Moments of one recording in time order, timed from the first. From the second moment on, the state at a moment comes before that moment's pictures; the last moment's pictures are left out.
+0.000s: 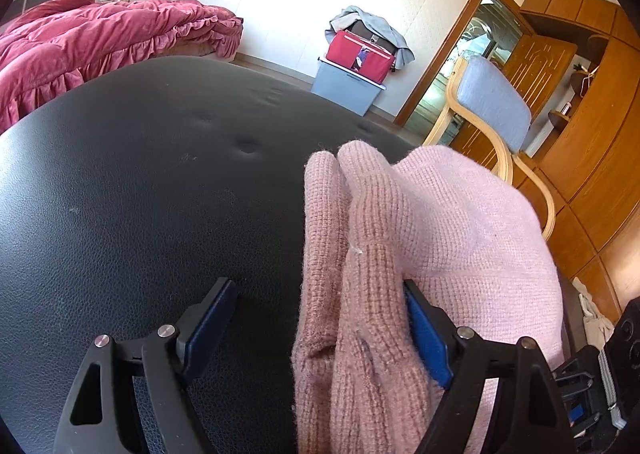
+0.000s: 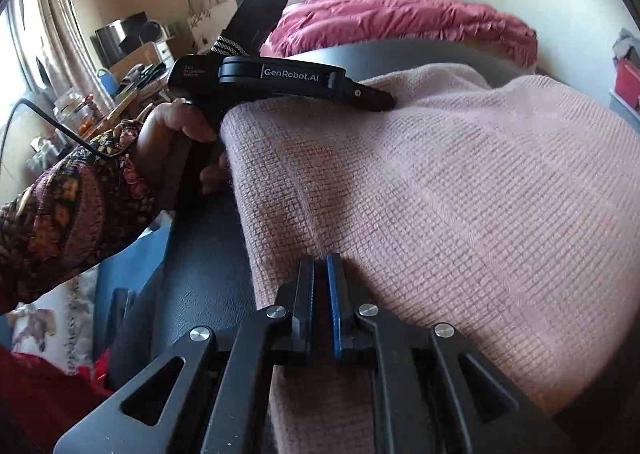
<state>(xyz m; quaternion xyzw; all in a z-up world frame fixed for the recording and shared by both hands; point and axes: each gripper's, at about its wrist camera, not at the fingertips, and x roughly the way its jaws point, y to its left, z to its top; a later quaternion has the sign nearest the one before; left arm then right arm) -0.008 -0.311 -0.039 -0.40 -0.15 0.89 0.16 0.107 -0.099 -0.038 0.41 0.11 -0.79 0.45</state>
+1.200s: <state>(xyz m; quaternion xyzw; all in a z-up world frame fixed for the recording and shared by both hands) -0.003 -0.317 -0.038 -0.40 -0.18 0.88 0.17 0.106 -0.004 -0.028 0.40 -0.10 -0.82 0.39</state>
